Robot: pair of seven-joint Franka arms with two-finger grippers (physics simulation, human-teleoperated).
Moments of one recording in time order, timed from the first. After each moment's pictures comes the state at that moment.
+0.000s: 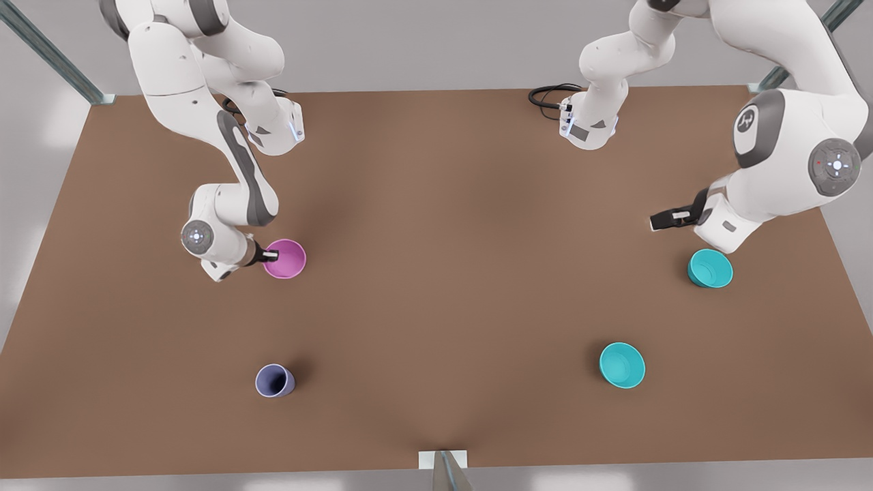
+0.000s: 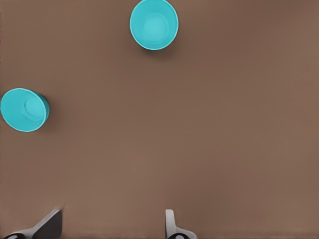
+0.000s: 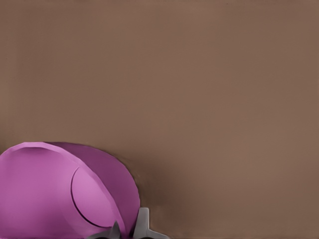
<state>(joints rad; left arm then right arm) 0.27 0.19 -0.37 -1.43 -0.02 1.37 -0.27 0.14 0.26 -0.03 -2.31 0.14 2.34 0.04</state>
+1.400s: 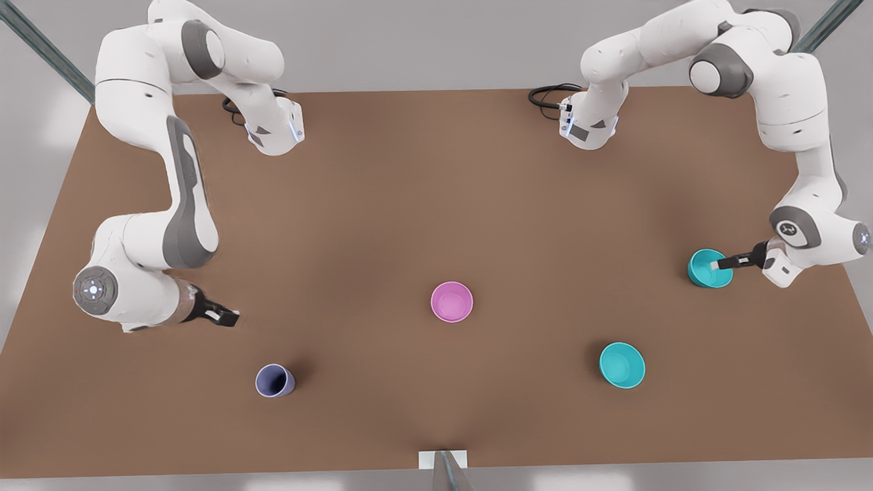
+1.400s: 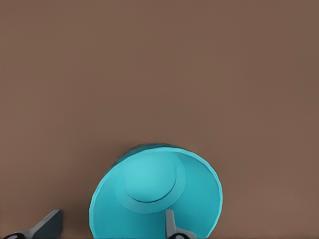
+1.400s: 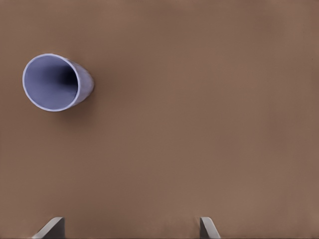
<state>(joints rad) 0.39 0.62 0.20 -1.77 -0.25 2.07 0.55 -0.06 0.49 0.11 -1.33 -0.01 1.64 0.49</state>
